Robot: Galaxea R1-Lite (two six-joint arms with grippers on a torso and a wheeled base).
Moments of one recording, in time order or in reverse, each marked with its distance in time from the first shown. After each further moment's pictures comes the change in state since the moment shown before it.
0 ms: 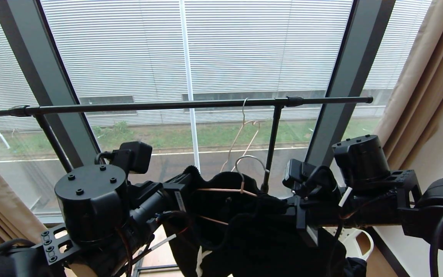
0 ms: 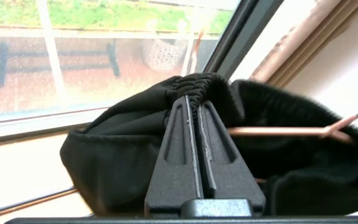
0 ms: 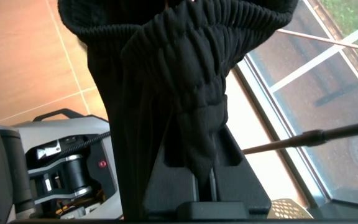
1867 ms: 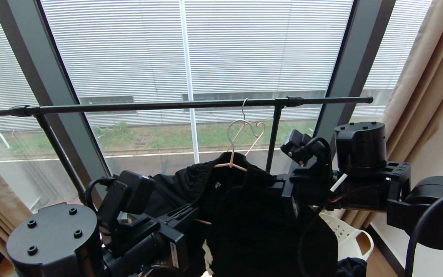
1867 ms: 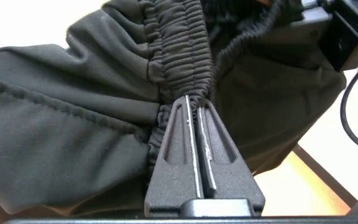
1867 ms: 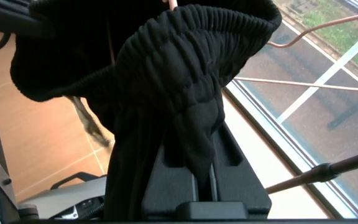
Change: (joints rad) left arm -0.119 -0.105 0.161 -0.007 -0.097 0.104; right arm 0.003 0.040 -0.026 -0.269 0.001 0.290
